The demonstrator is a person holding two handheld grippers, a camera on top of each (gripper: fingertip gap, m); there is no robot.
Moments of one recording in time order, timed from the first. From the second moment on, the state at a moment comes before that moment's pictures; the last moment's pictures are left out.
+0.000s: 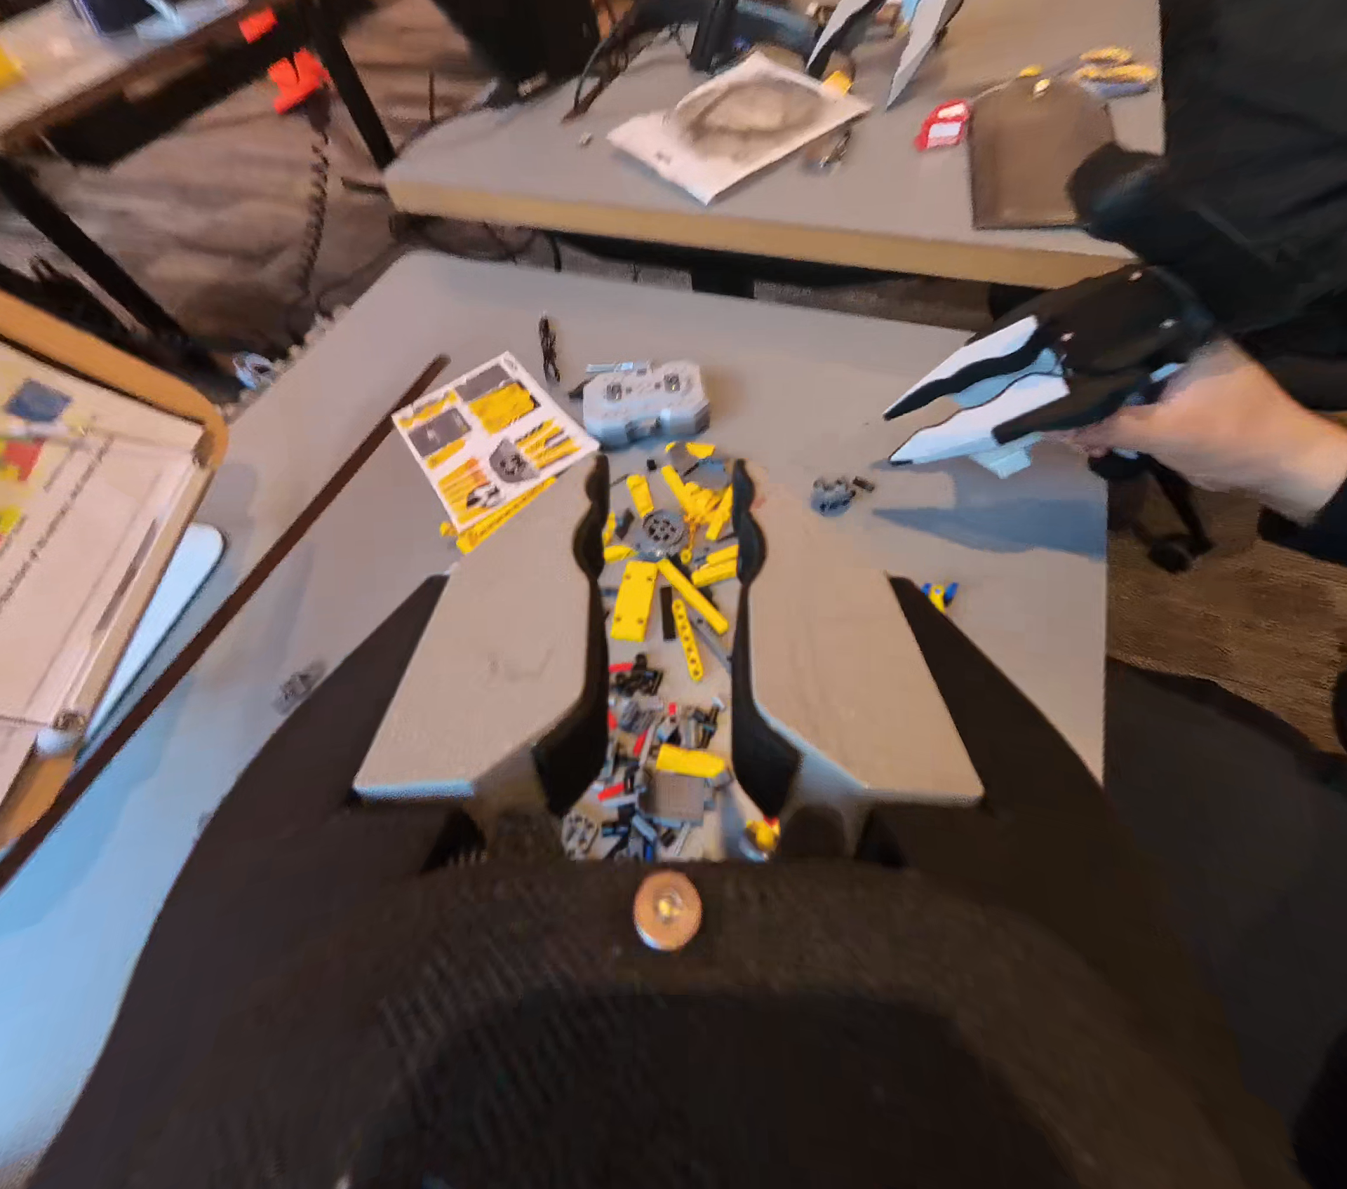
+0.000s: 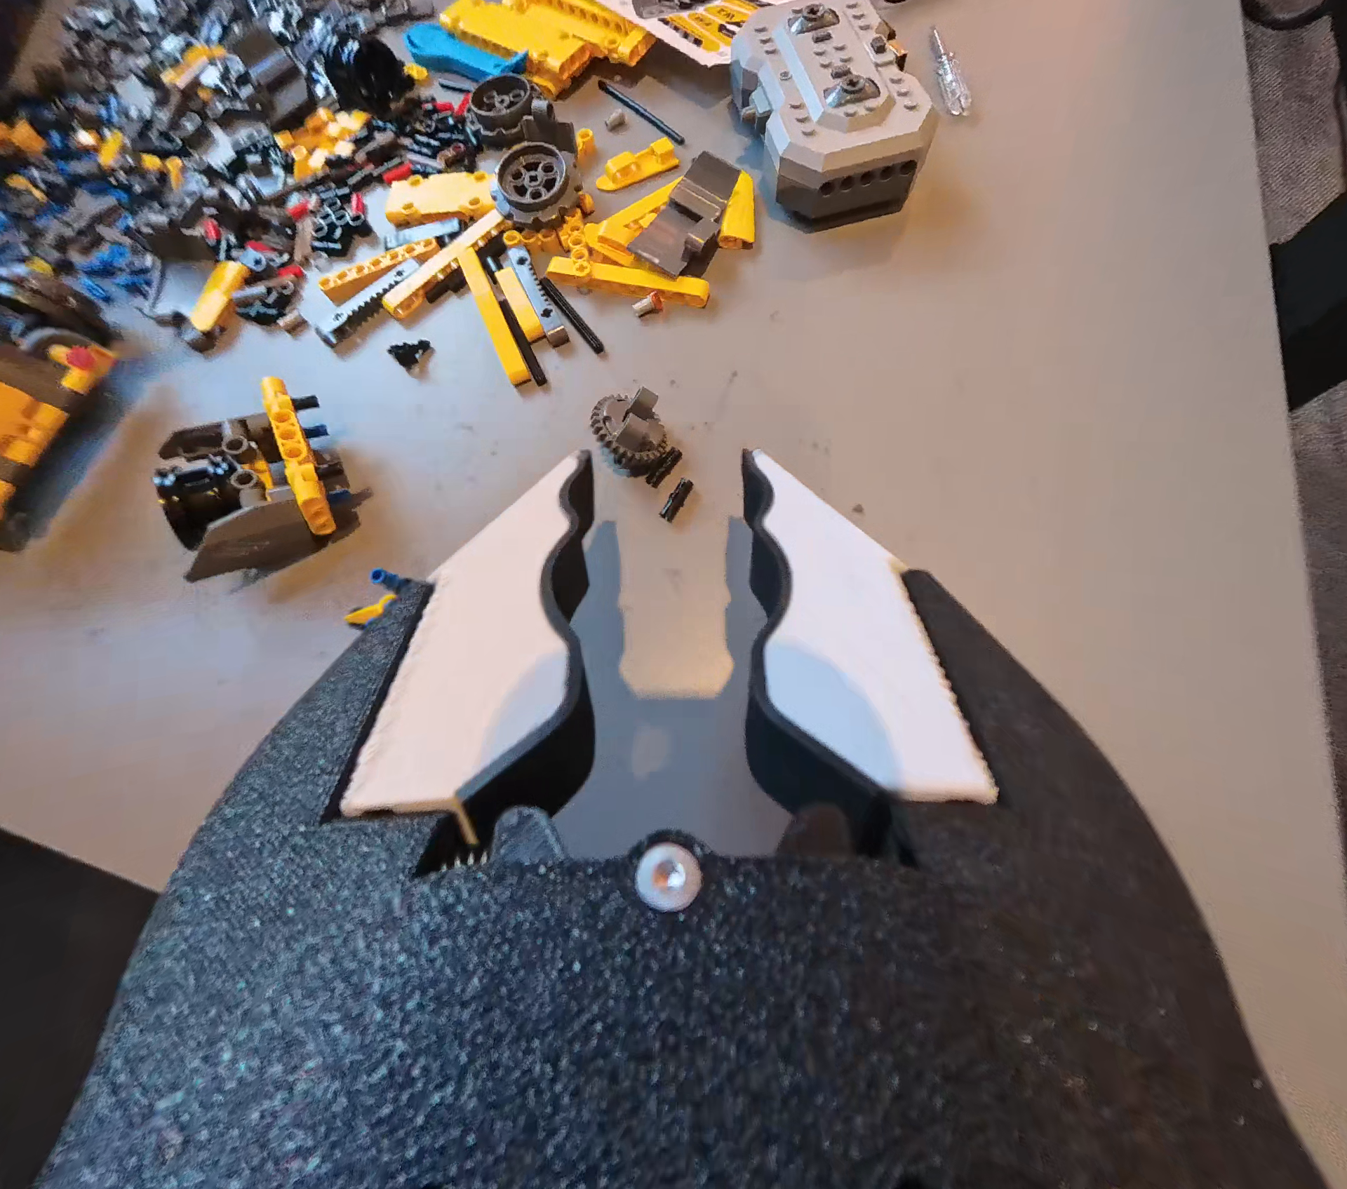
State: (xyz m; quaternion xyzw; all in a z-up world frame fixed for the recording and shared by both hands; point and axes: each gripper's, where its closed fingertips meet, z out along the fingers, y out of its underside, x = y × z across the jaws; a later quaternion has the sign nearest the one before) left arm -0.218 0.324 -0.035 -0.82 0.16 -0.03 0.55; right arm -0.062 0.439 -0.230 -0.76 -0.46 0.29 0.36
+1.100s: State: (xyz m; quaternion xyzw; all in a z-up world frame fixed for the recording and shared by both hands) left arm 0.075 0.218 -0.213 -0.69 0.44 -0.38 0.43; right arm -0.040 0.425 -0.215 -0.70 -0.49 0.31 0.41
